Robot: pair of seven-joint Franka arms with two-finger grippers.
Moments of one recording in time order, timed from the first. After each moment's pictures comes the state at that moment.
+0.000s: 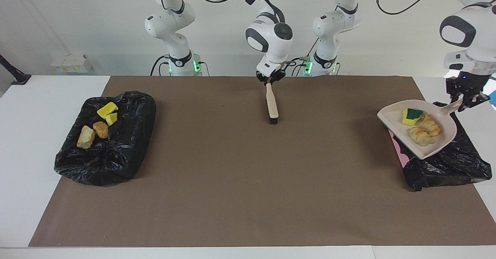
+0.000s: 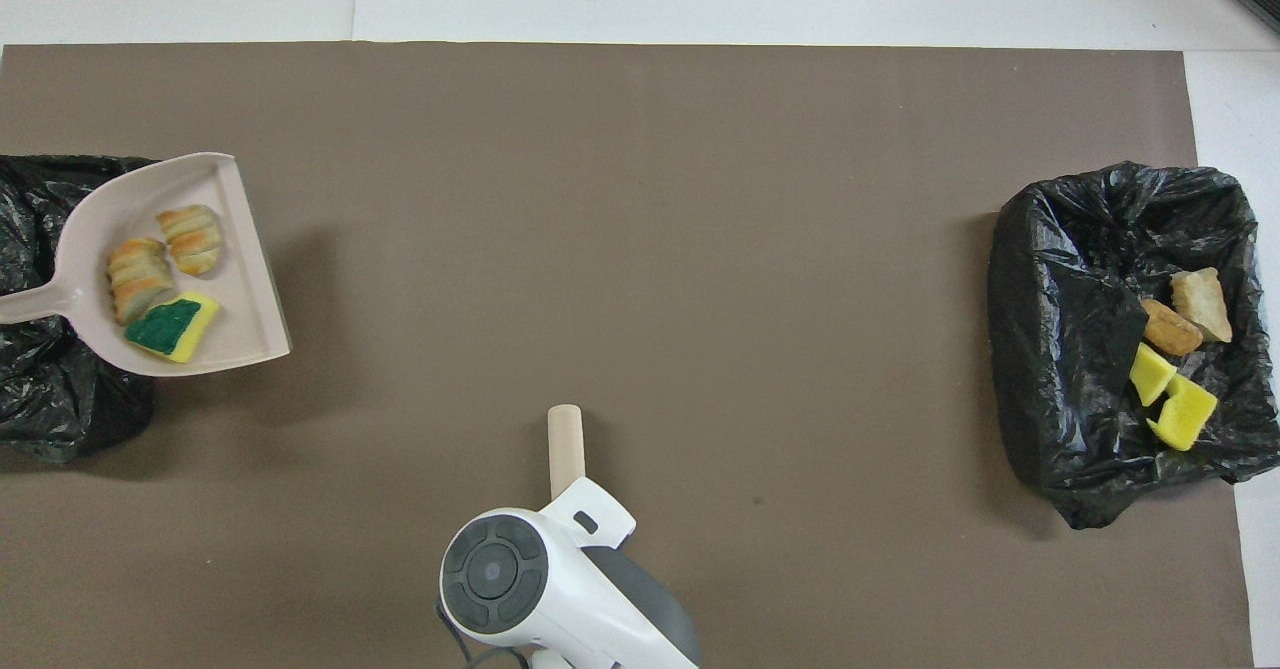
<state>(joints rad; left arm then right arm) 0.40 0.02 0.06 -1.86 0.18 2.16 1.74 0.71 0.20 0.28 -2.04 0.09 2.07 0.85</state>
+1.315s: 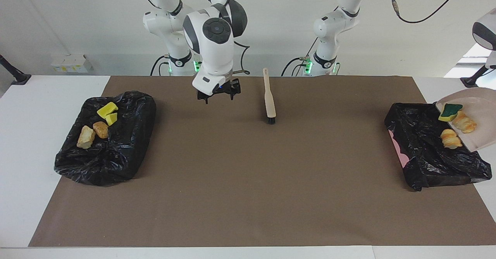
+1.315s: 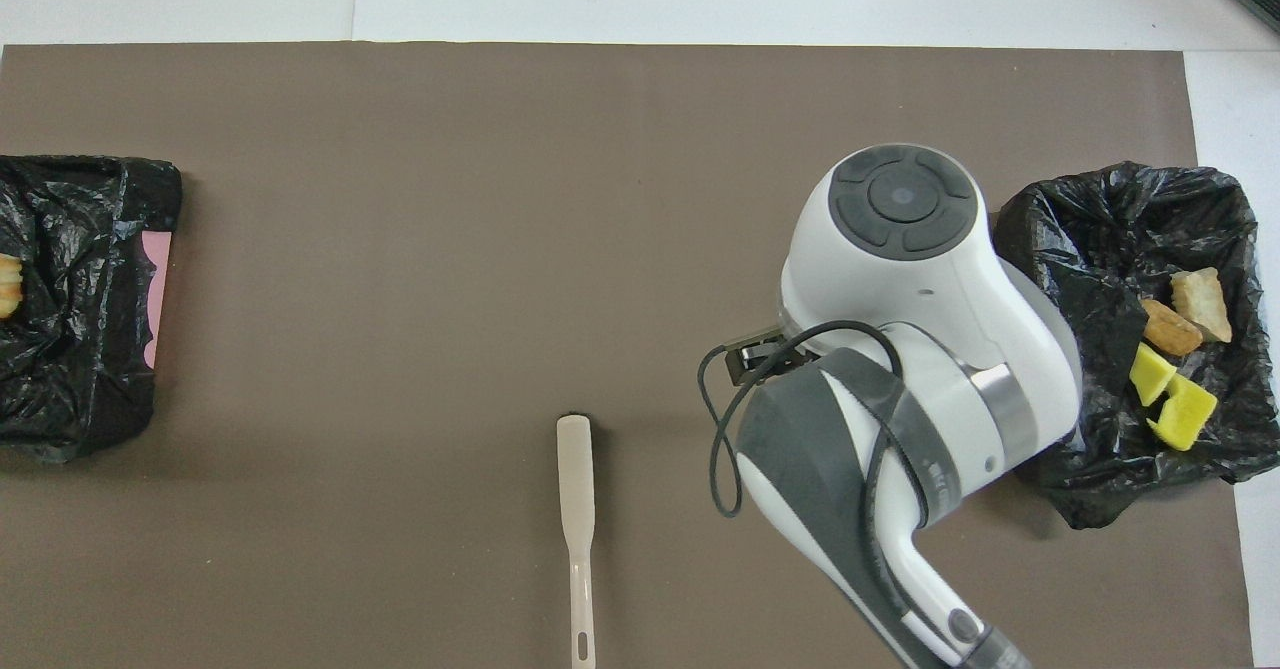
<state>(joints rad) 0.42 0.17 0.03 -1.63 0.87 2.16 1.71 0.18 0.15 0.26 -1.69 -0.08 1.66 0.18</state>
